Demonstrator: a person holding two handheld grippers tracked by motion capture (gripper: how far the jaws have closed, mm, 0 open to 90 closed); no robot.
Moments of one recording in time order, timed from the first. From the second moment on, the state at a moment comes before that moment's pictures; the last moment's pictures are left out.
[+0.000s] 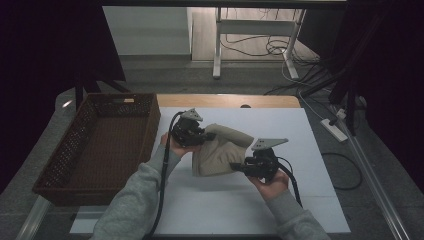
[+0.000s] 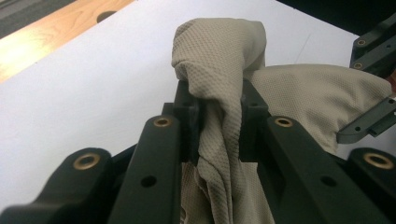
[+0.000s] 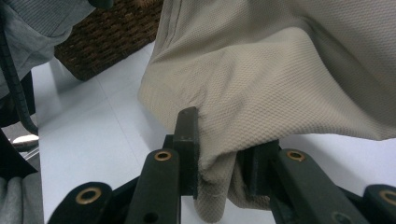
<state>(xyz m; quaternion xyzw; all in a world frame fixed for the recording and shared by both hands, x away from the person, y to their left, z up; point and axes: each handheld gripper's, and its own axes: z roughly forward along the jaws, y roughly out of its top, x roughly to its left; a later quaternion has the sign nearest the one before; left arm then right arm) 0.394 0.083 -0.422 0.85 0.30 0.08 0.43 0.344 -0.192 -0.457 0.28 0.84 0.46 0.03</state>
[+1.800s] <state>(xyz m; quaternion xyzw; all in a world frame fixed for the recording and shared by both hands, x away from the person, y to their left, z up) 0.374 0.130 -0.376 0.83 0.32 0.11 0.45 0.351 -0.149 -0.417 0.23 0.83 0.50 0.04</state>
